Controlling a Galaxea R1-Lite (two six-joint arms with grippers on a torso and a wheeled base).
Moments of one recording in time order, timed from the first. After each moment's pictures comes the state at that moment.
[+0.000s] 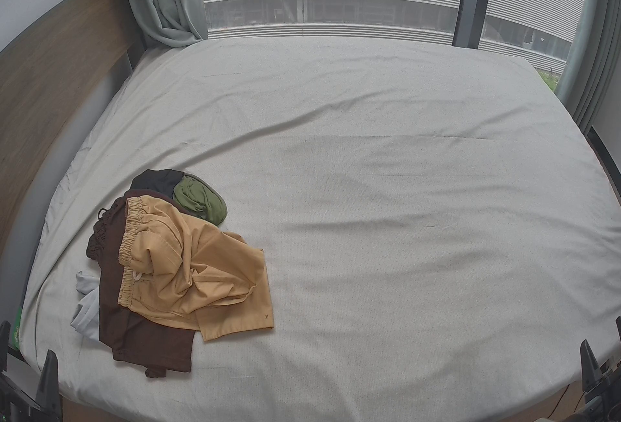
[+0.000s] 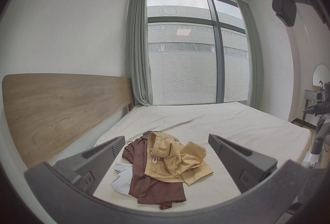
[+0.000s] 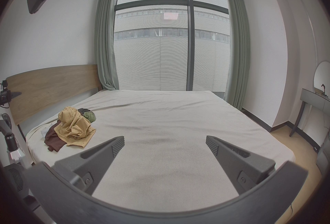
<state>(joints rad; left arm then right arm) -0.02 0.05 -0.07 -0.12 -0.03 0.00 -0.01 0.02 -0.02 0.00 0.00 -0.02</state>
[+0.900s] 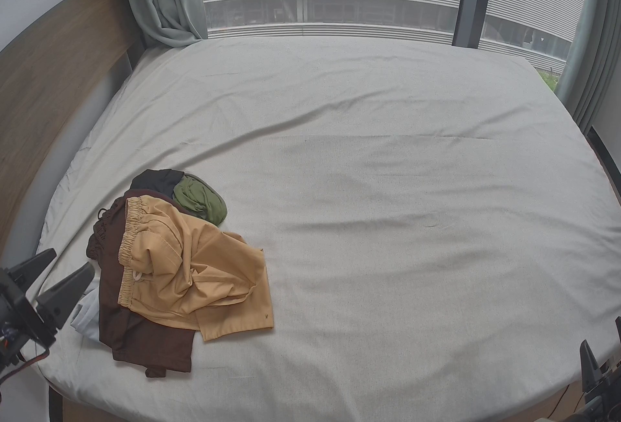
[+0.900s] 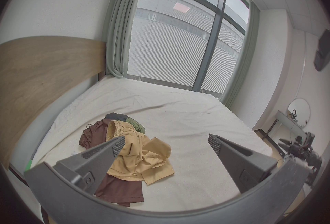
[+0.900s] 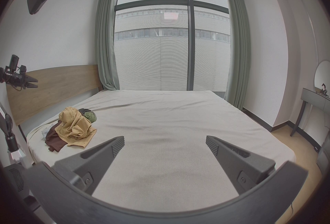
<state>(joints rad) -0.24 0.80 -0.36 -0.31 -0.07 -0.21 -0.01 0.02 -0.02 0.00 0.00 -0.01</state>
